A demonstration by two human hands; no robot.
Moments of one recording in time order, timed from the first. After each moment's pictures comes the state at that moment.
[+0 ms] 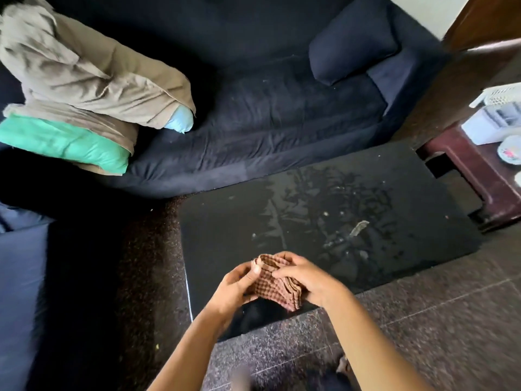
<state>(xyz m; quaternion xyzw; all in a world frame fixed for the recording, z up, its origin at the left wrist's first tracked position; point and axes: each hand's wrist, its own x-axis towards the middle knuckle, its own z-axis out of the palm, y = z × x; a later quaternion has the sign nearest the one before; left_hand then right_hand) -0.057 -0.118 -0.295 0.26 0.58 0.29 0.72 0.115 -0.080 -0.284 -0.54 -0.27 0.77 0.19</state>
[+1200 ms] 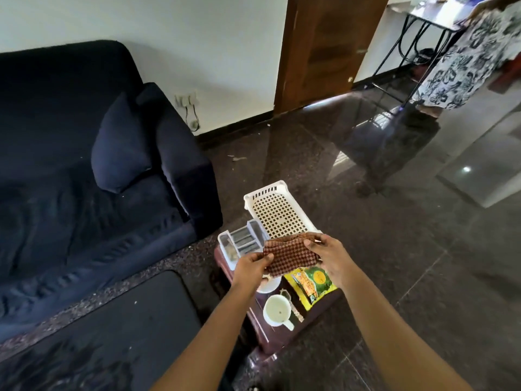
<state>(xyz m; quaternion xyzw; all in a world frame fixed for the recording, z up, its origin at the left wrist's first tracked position) 0.745 0.279 -0.230 0.37 0.59 0.23 0.68 0.923 0.249 -0.198 -0.68 -0.19 0.55 0.45</state>
